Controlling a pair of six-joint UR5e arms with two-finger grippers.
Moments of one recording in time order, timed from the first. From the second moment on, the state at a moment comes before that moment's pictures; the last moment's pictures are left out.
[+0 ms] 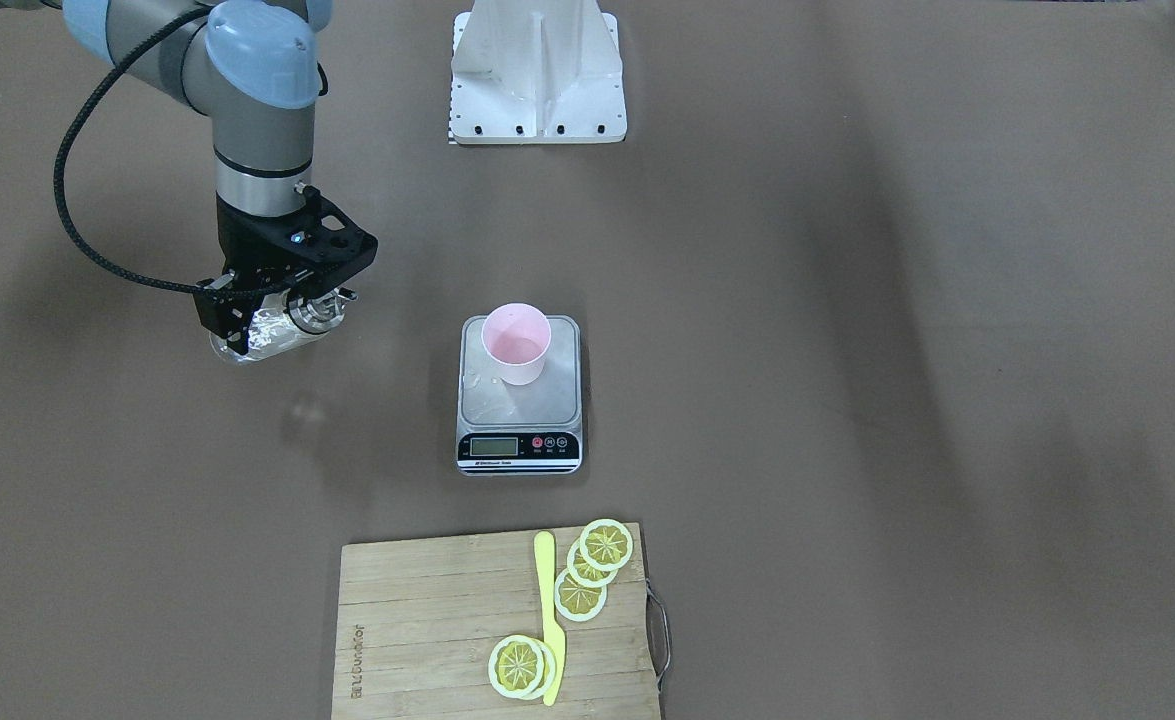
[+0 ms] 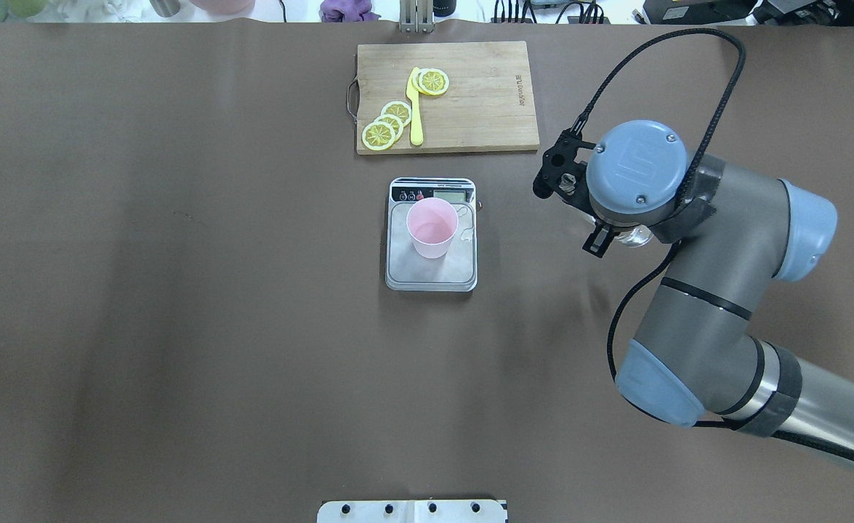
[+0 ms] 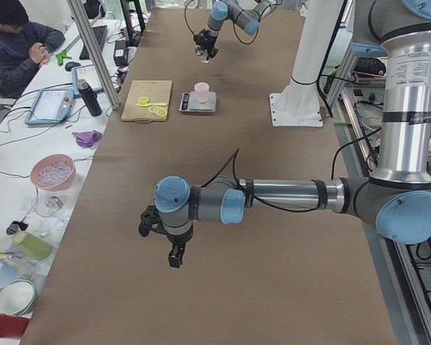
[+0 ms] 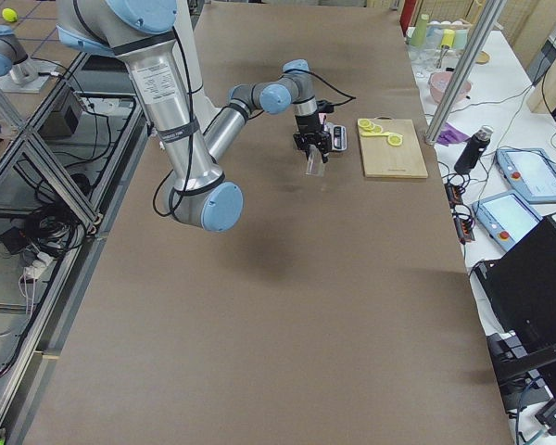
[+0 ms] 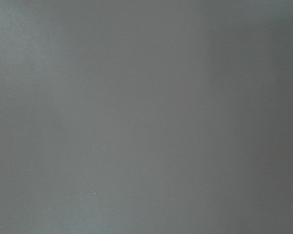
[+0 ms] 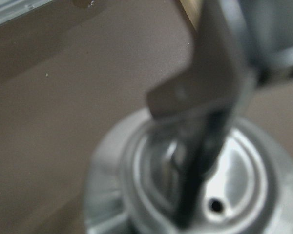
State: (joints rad) left arm -1.58 -1.55 -1.58 -1.61 -2.31 0.15; right arm 0.62 -1.07 1.94 -1.94 1.56 0.07
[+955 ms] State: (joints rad) left arm -1.58 -1.52 -1.58 -1.61 -2.32 0.15; right arm 0.51 -0.91 1.90 -2.25 1.42 0.04
